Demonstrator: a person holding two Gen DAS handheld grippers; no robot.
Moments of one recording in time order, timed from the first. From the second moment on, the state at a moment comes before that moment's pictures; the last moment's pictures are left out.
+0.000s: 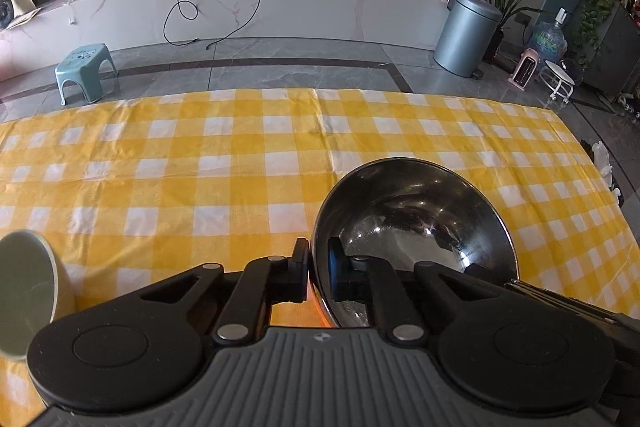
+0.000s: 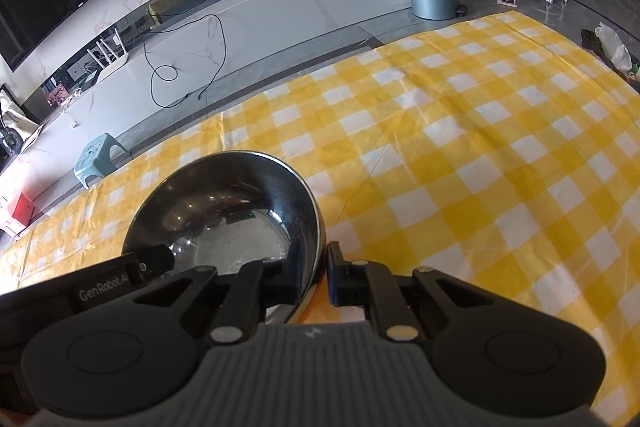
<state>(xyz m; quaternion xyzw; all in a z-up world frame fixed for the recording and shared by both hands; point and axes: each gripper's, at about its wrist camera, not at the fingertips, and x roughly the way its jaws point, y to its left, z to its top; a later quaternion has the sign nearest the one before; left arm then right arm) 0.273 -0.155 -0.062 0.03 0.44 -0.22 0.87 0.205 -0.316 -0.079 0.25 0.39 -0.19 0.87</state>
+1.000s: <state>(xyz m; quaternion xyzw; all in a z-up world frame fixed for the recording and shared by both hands) 0.101 -0.047 0.027 -0.03 0.38 -0.19 0.90 0.016 -0.231 0.014 0.28 0.34 -0.11 0.89</state>
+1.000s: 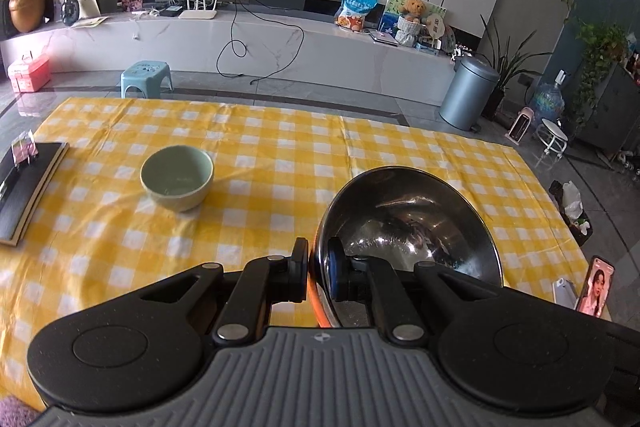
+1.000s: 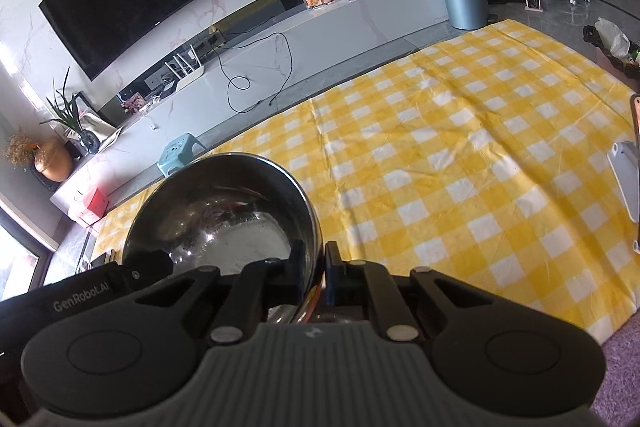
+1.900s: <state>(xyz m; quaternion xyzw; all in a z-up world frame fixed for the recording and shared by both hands) 0.065 -0.040 -0.038 -0.03 0.46 -0.20 0.86 -0.014 -0.229 -0.029 0.24 0.40 -0.13 0.88</state>
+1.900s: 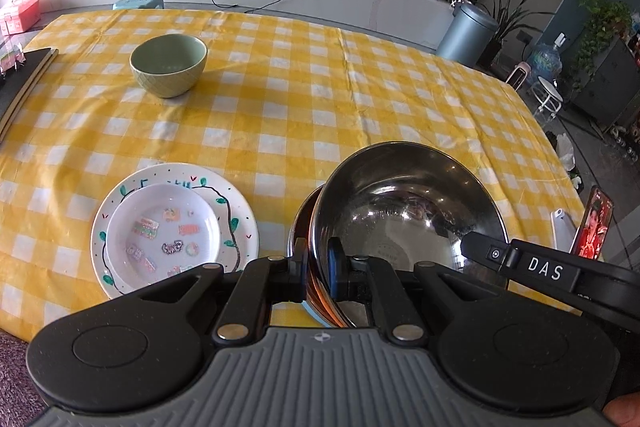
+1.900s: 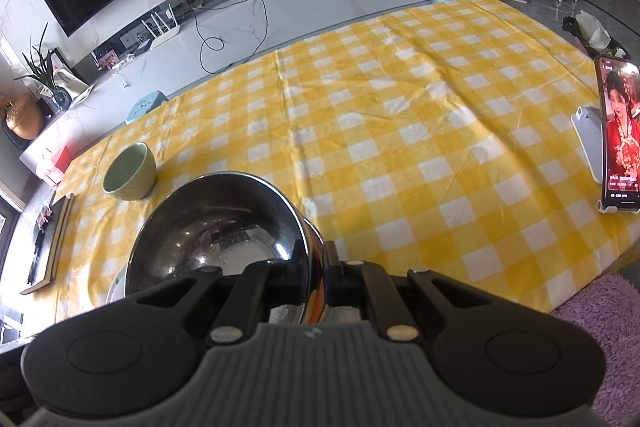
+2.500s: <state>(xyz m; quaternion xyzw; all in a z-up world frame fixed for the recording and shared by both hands) 0.077 -0.051 -0.048 0.00 0.47 -0.18 0.86 0.003 -0.233 -0.047 0.24 0.42 -0.13 0.87</state>
